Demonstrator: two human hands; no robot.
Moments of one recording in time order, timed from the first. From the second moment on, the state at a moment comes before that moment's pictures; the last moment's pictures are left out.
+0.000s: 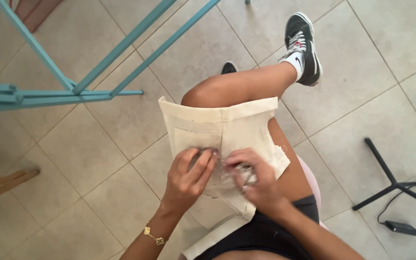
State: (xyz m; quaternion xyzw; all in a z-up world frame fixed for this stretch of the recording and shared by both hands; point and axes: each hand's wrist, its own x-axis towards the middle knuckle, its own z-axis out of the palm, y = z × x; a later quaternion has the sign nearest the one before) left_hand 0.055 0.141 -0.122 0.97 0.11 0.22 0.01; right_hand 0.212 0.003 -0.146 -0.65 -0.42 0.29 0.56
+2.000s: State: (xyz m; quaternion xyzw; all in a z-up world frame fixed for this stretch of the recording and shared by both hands) left_hand 0.014 0.010 0.016 0.75 0.26 0.43 0.44; right_hand 0.157 -0.098 -0.044 -0.43 -0.48 0.58 0.50
